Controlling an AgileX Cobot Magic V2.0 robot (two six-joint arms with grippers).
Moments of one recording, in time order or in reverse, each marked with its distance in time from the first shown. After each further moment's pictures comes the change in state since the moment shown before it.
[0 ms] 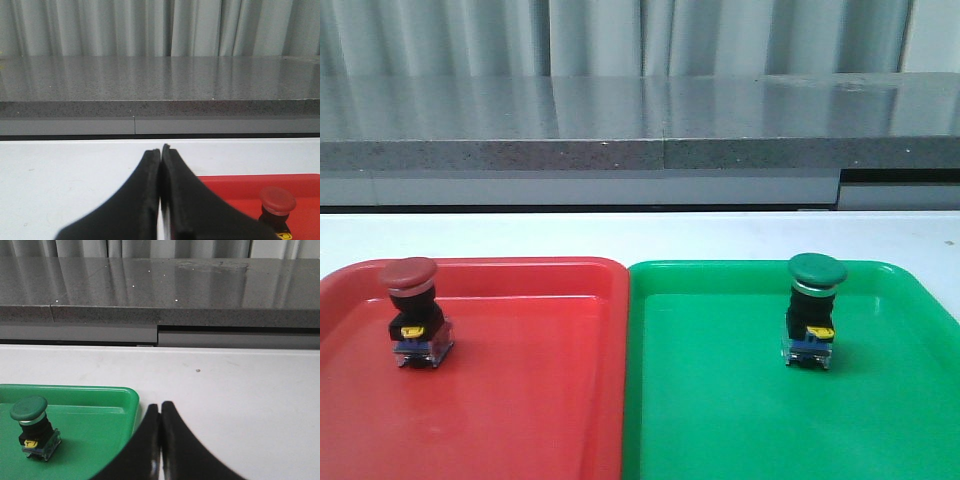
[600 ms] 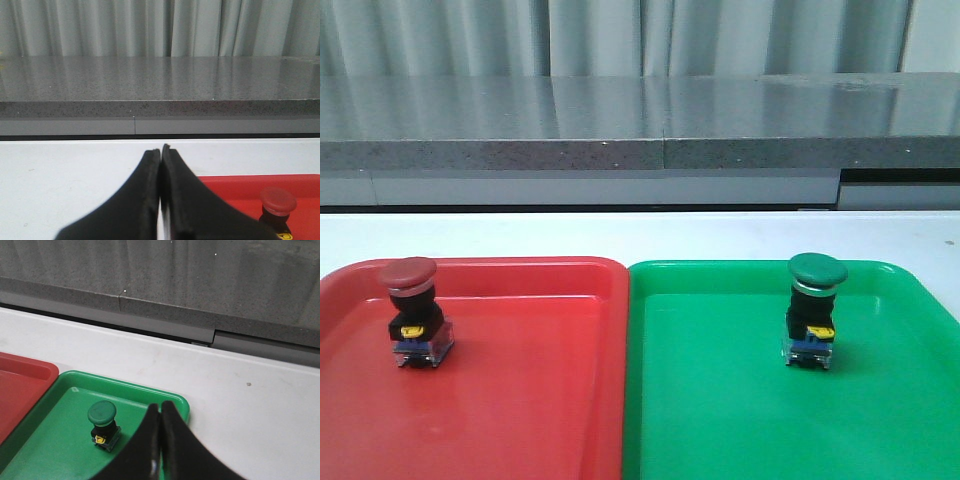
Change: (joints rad) left arm 0.000 0.000 0.000 0.000 -0.002 0.000; right arm 0.220 0.308 -0.418 -0.032 0.262 0.000
